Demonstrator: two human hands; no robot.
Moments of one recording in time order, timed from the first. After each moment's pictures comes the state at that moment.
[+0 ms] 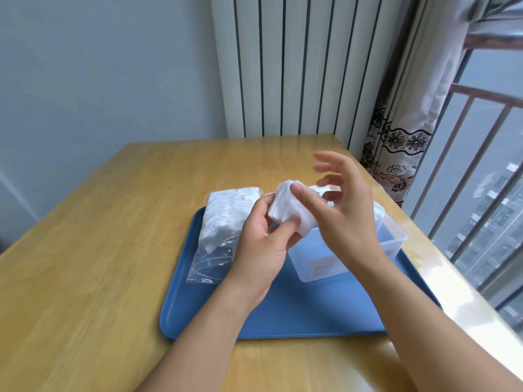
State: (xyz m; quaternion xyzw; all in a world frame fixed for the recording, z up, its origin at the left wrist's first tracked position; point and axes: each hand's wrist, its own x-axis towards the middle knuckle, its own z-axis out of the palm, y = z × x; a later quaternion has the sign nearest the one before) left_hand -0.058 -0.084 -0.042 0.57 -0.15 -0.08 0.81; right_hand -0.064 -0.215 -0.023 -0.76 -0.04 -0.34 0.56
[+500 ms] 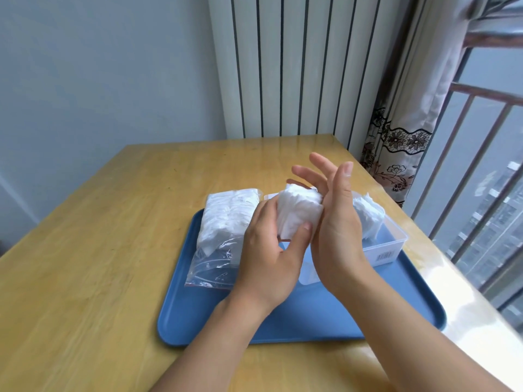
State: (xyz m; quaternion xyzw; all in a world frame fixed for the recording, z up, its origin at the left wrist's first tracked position) left_hand -0.062 -0.086 -0.051 0.74 -0.26 0.15 0.60; right_hand -0.076 -0.178 -0.014 -0.58 0.01 -0.24 0.78
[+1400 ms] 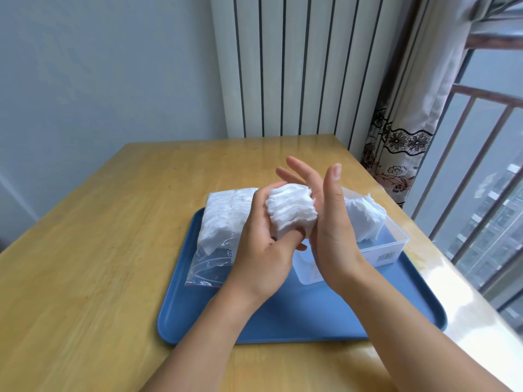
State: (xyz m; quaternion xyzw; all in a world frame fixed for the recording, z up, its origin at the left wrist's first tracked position) left_hand -0.061 -0.080 -0.040 0.64 -0.25 0.01 0.73; right_hand -0.081 -0.178 -0.010 -0.64 -0.03 -0.12 0.76
